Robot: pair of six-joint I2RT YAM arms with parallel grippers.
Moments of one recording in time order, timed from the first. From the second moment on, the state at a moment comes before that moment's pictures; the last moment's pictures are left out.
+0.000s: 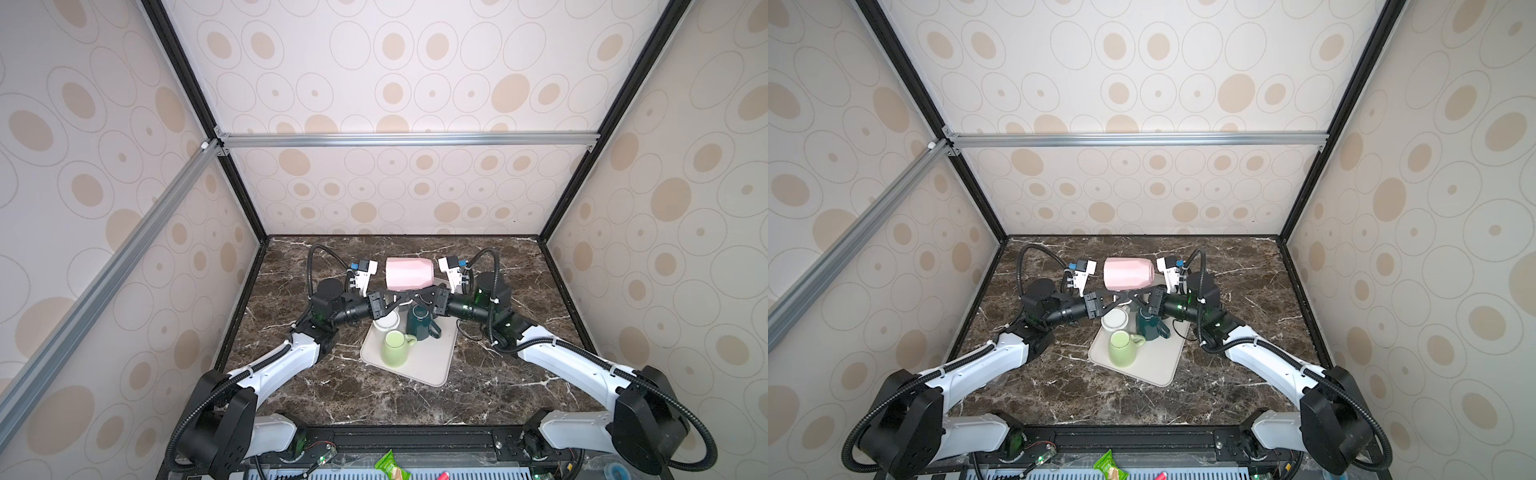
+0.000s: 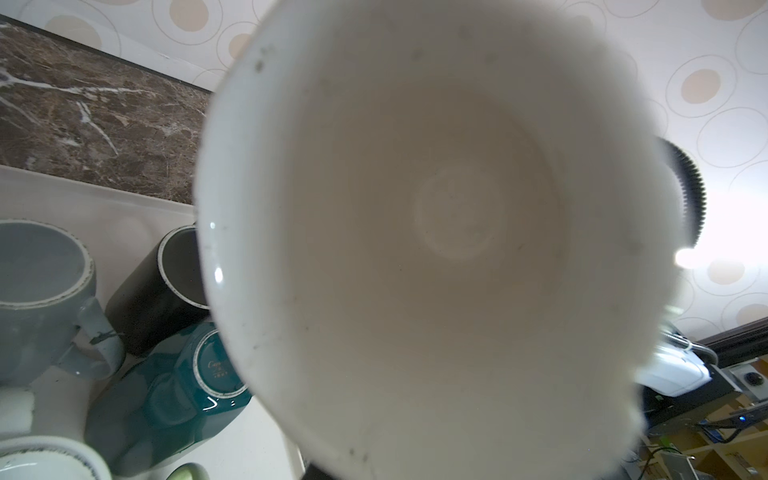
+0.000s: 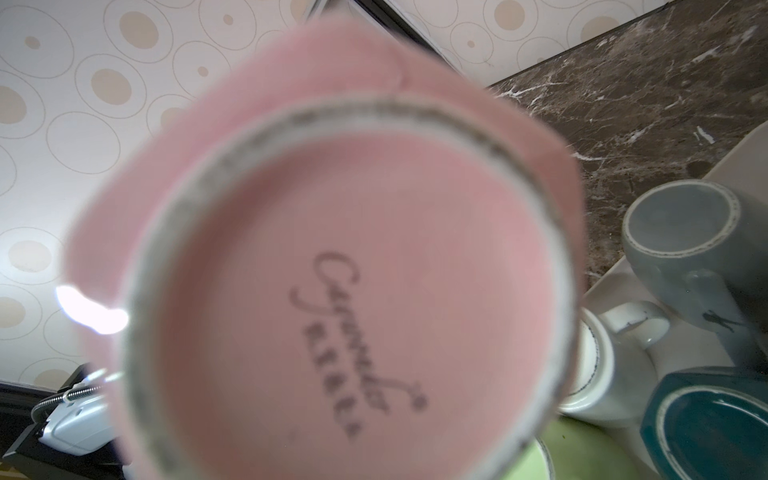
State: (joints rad) left arm -0.47 1.27 0.68 0.49 0.71 -0.84; right arm 0.60 1.28 0.81 0.29 -0.58 0.85
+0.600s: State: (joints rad) left arm -0.45 1.31 0.67 0.33 0.57 -0.77; right arm 0.60 1.29 0.81 0.21 -0.49 0.75
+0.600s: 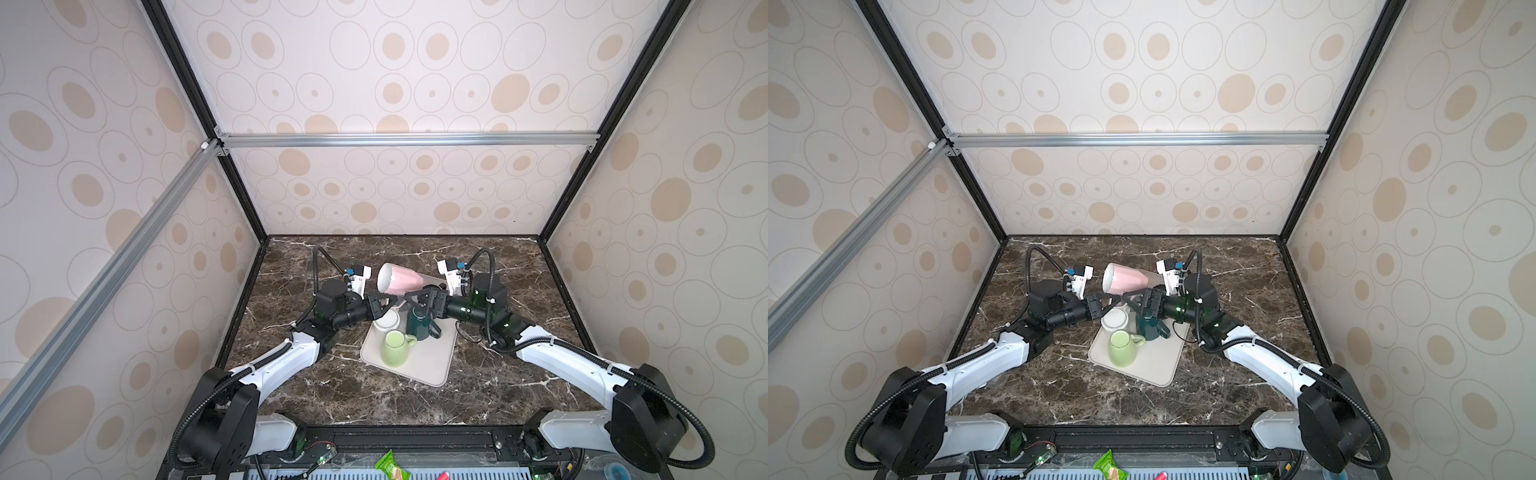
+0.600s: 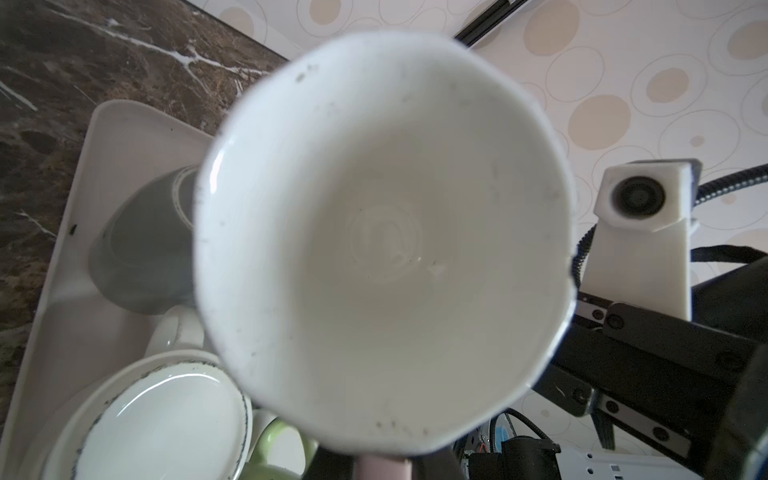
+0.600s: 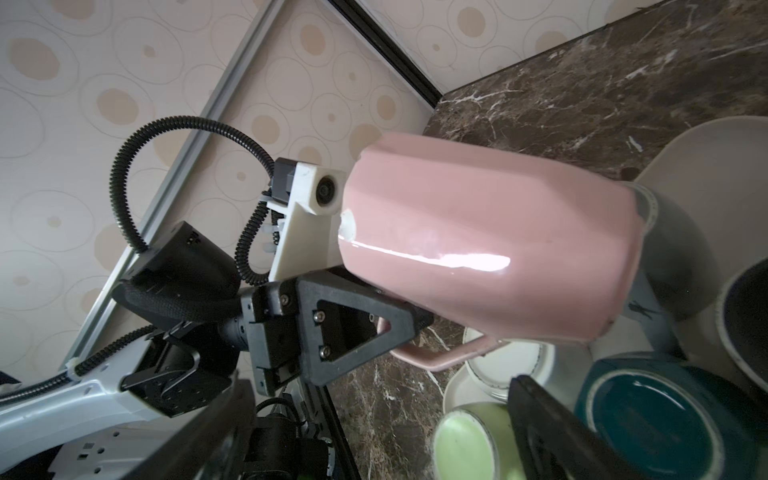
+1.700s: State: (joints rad) left arm -0.33 1.40 1.03 -0.23 0.19 -0.57; right arm 0.60 1.01 0.87 -0.47 0.11 0.39
